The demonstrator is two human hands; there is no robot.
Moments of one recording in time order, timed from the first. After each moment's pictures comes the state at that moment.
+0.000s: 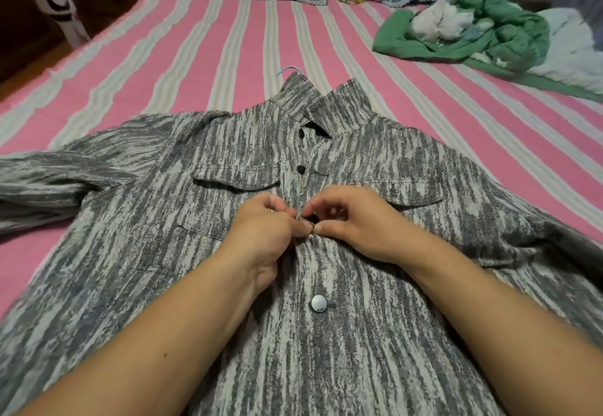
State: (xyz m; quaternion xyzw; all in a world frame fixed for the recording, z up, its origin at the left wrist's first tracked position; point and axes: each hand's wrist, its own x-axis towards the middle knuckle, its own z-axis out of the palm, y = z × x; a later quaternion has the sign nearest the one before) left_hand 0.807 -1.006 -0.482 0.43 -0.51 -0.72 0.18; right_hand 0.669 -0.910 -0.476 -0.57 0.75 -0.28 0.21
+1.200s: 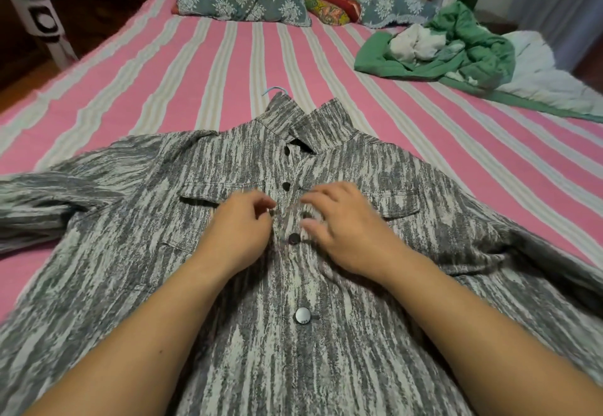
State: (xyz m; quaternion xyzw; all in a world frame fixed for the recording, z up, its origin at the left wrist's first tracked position) left_hand 0.805 -1.042 -0.487 0.36 -0.85 -0.36 0.13; right_hand 0.672 -0.909 -0.479 -0.55 0.83 -0.08 0.04
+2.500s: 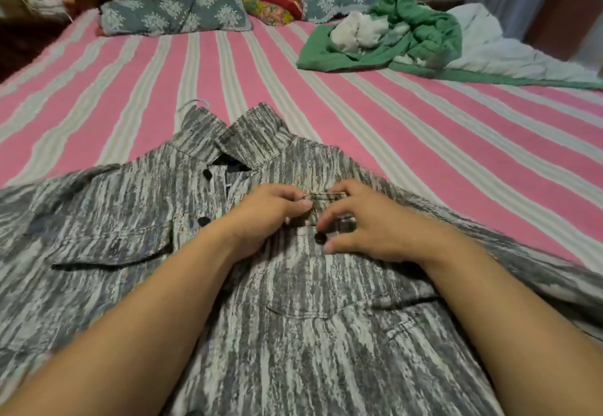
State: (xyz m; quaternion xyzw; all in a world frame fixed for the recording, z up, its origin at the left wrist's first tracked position) left_hand 0.632 -1.022 -0.505 0.21 -0.71 -0.67 -0.04; right_hand 0.539 -0.840 -0.471 -0.46 0.83 -0.19 0.23
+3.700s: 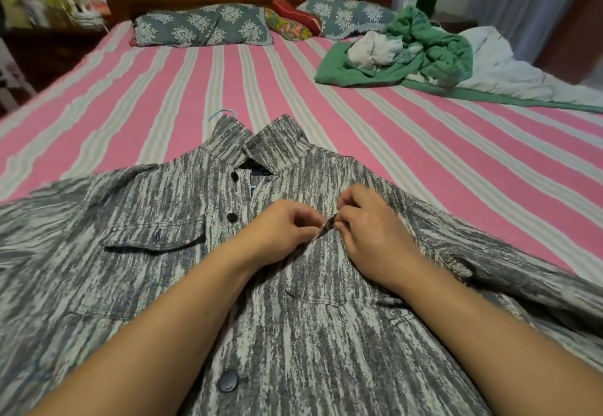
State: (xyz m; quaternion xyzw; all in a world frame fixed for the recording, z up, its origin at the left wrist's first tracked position) left_hand 0.672 -1.010 -0.494 0.19 -0.83 -0.53 -0.01; right_hand 0.573 -0.850 -0.498 -0.49 0.84 -0.22 -0.07
